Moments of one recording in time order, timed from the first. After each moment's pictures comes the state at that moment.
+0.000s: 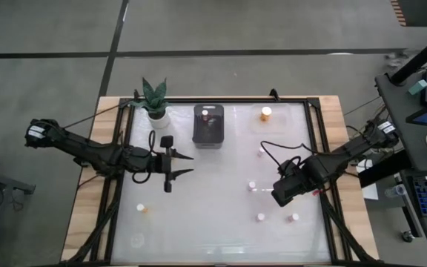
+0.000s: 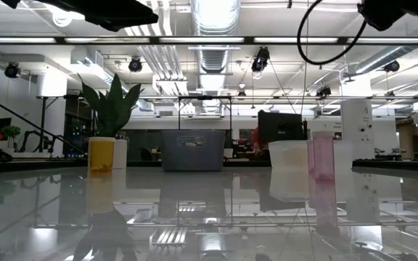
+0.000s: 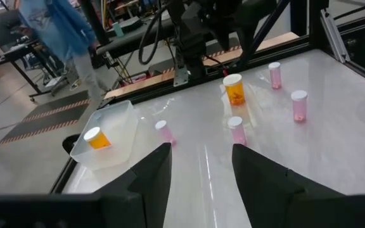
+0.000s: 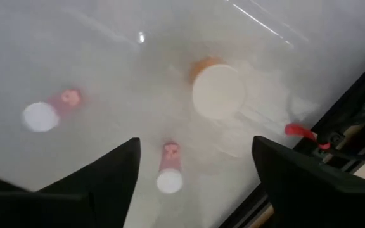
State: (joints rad) left arm -0.26 0.99 0.63 0.14 -0.35 0.24; right arm 0.47 1.38 1.16 -1.31 -0.09 1.48
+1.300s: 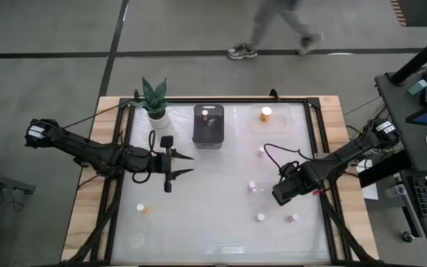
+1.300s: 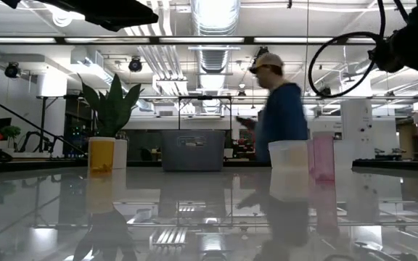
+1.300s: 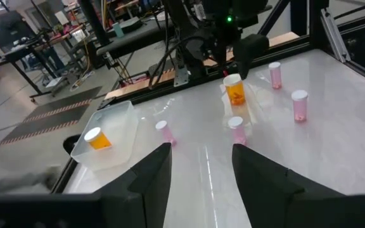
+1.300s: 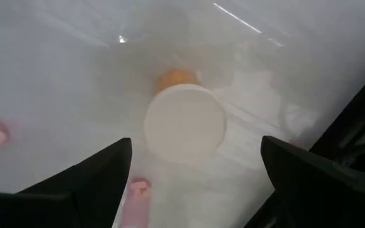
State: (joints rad) left arm -0.26 0.99 0.63 0.14 -0.35 0.24; right arm 0.47 1.37 0.91 -1.15 -0.08 1.53
